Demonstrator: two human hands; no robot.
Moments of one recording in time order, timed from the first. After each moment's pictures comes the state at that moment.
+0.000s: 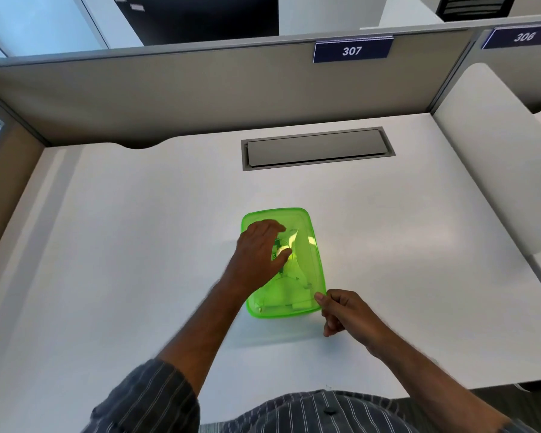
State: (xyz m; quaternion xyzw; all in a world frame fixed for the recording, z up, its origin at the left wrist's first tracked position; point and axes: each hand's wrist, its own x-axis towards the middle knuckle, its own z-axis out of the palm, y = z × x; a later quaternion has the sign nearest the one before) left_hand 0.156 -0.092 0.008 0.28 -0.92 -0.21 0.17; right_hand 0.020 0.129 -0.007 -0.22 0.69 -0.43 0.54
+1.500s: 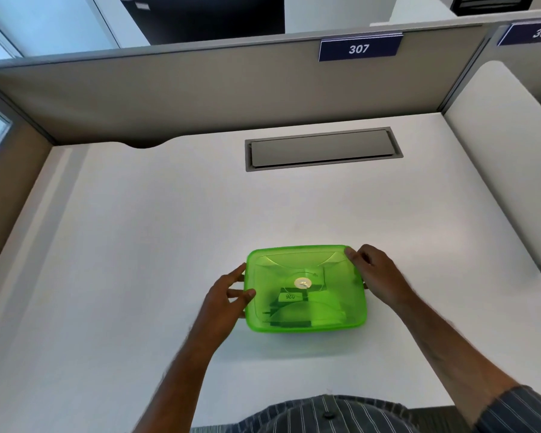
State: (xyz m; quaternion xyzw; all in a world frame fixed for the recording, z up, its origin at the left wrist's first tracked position) left_hand 0.238 -0.044 0.001 0.49 -0.59 -0.61 0.16; right_hand -0.077 0.092 -0.011 -0.29 0.83 -0.35 0.33
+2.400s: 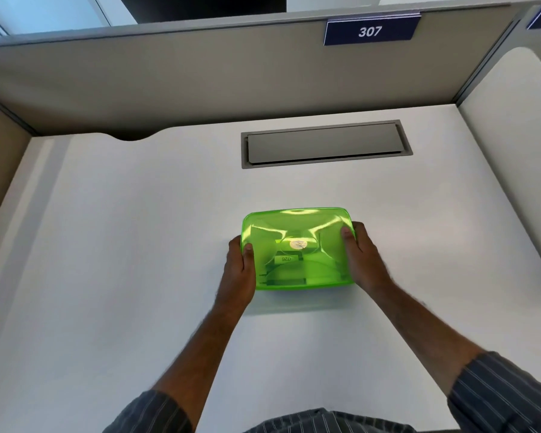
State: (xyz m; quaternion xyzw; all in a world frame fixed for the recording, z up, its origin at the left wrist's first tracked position) left_hand 0.152 -0.093 -0.031 0.53 -0.65 -0.51 0.21; right_hand -0.081 0.026 -0.020 -0.26 0.83 -0.38 0.30
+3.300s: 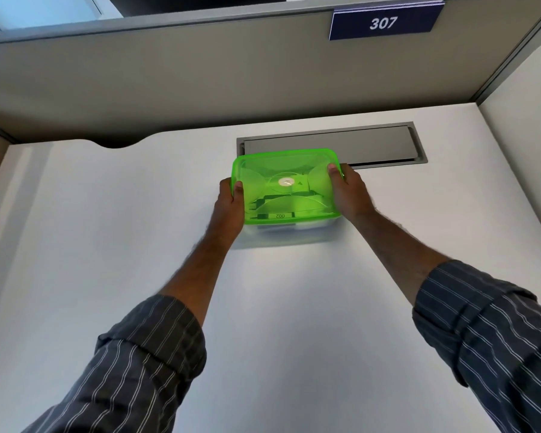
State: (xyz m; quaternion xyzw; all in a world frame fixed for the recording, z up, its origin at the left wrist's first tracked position) left_hand 0.056 -0.265 -0.037 0.53 -0.67 -0.47 0.22; right_hand -0.181 -0.148 -0.034 -0.30 0.83 -0.40 0.25
